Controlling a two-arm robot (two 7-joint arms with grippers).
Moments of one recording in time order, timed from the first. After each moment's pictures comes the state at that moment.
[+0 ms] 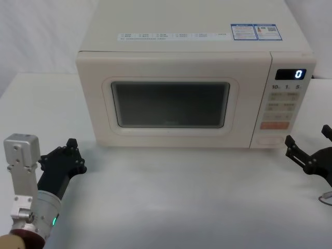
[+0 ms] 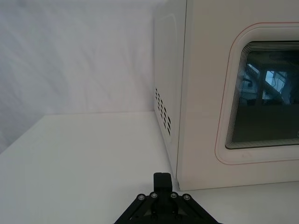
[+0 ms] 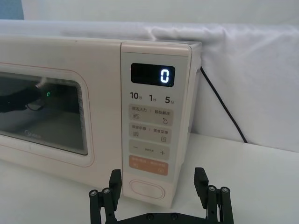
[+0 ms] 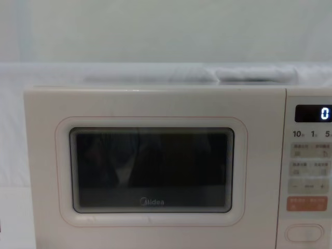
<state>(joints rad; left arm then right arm) 0.10 0.17 -0.02 -1.62 -0.17 -0.05 -0.10 -0.18 0.28 -0.05 -1.82 0.22 0.00 0.23</state>
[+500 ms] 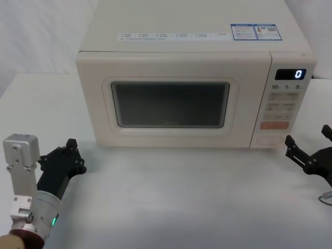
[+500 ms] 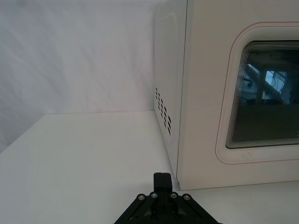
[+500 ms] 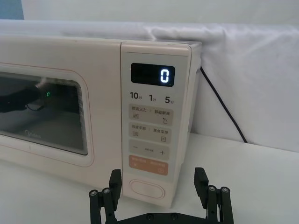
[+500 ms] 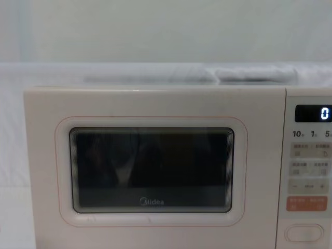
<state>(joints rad) 0.11 0.17 -0.02 -1.62 -0.17 -0.05 -0.10 -0.18 0.28 -0.05 -1.82 0.22 0.00 0.23</state>
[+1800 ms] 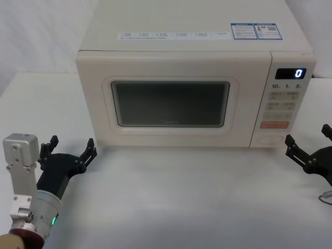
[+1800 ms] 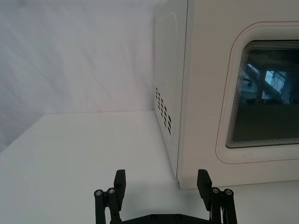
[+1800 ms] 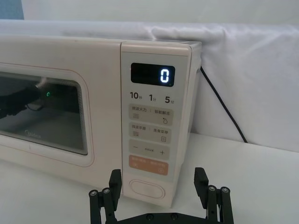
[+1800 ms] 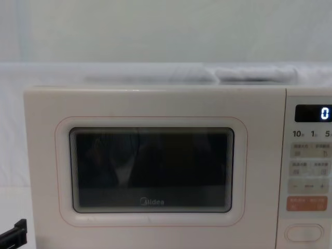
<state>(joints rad) 0.11 0.18 -0.02 -1.62 -0.17 -0.05 -0.10 -0.18 0.28 -0.05 -1.82 0.22 0.00 0.23</state>
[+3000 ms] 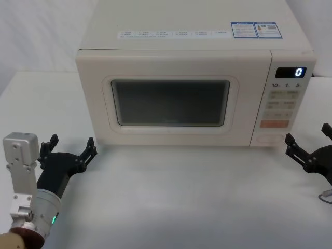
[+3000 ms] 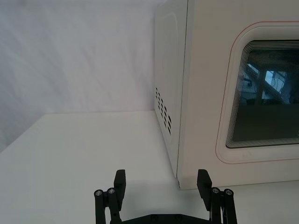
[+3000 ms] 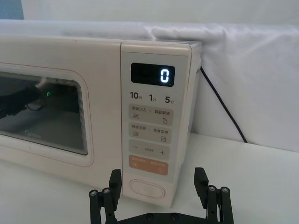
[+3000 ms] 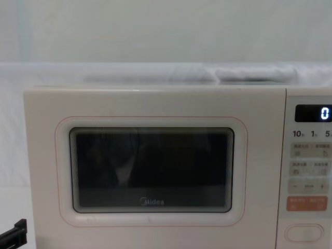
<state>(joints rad) 0.11 0.18 -0.02 -1.62 -0.17 -0.05 -0.10 -0.18 0.28 -0.05 -1.82 0.22 0.00 0.23</state>
